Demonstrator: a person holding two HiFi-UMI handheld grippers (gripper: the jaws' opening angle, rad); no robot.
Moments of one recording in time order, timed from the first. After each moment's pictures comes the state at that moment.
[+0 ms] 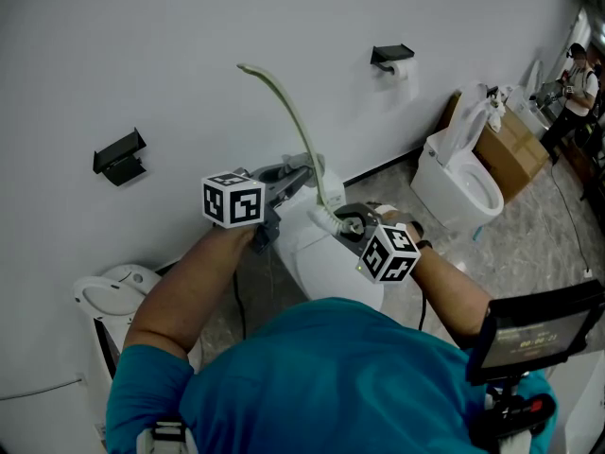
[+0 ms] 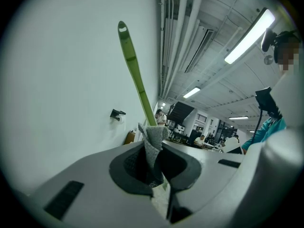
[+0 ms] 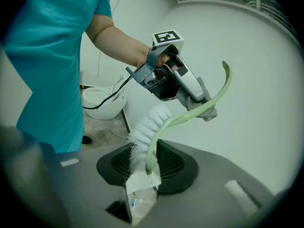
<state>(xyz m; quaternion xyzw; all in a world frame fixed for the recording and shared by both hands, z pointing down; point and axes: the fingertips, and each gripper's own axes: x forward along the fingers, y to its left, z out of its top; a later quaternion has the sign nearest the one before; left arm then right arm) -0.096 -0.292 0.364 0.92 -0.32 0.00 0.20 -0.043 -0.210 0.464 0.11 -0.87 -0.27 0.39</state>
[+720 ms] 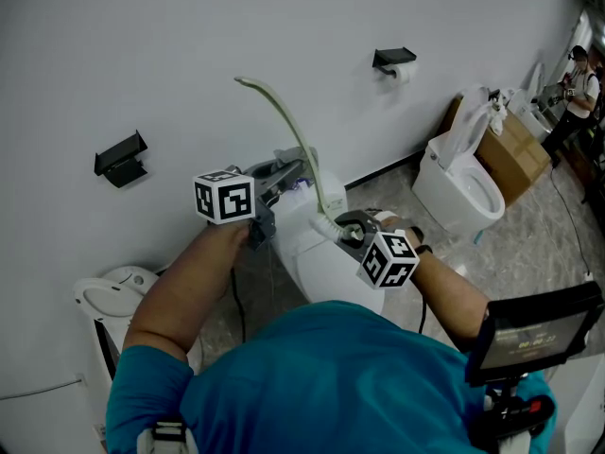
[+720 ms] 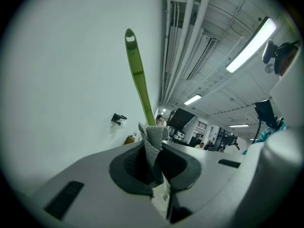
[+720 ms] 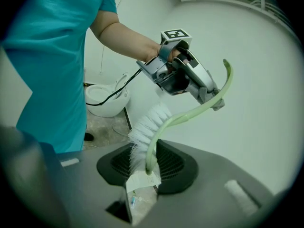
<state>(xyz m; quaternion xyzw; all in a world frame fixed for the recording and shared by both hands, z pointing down) -0.112 -0.298 0.346 0.92 -0.33 -0.04 0.21 -0.040 -0.205 0.476 0.10 -0.87 -0.28 0.41</state>
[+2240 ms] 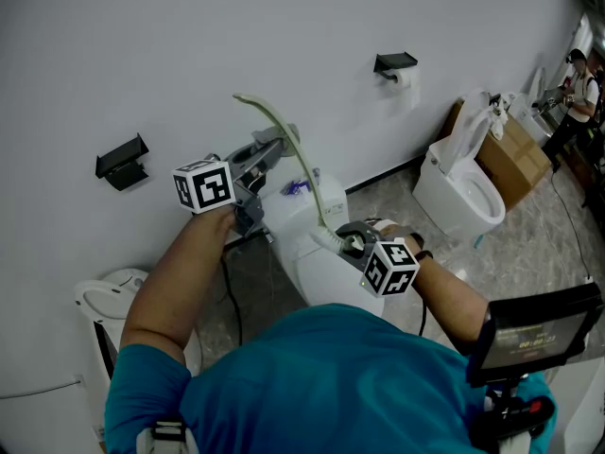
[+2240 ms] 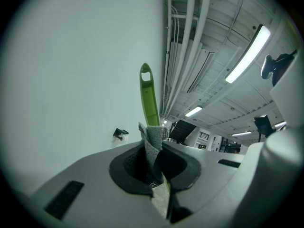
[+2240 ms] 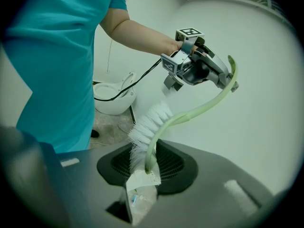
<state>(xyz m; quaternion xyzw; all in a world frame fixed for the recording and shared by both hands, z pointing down) -0.157 -0.313 0.296 0.91 -0.34 -0.11 0.18 -0.038 -0.192 0.491 0.06 -0.86 -0.29 0.42</state>
